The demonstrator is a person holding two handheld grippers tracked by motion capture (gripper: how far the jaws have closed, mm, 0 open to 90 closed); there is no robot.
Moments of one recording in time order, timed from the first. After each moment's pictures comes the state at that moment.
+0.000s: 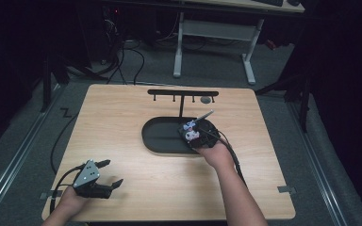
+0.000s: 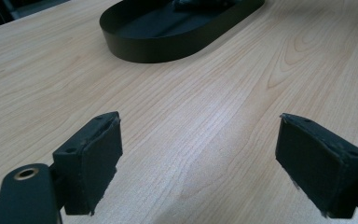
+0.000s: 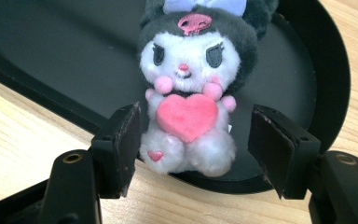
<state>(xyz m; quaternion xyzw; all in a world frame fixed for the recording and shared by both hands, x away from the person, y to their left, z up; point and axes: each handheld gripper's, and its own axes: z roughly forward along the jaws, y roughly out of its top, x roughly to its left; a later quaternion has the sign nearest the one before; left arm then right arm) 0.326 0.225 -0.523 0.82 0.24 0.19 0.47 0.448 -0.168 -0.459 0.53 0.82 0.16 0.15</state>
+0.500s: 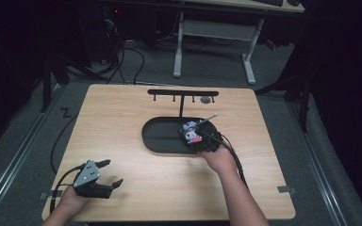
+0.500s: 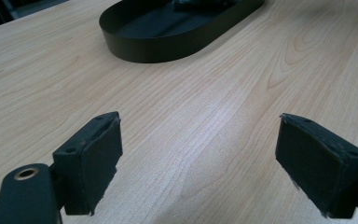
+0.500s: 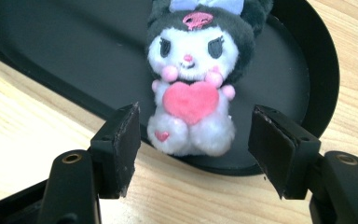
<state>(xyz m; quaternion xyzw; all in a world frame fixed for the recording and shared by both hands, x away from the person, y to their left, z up) 0.326 0.224 -0.523 0.82 0.24 0.19 0.47 0.429 -0.174 -0.454 0.52 0.82 0.19 0.16</state>
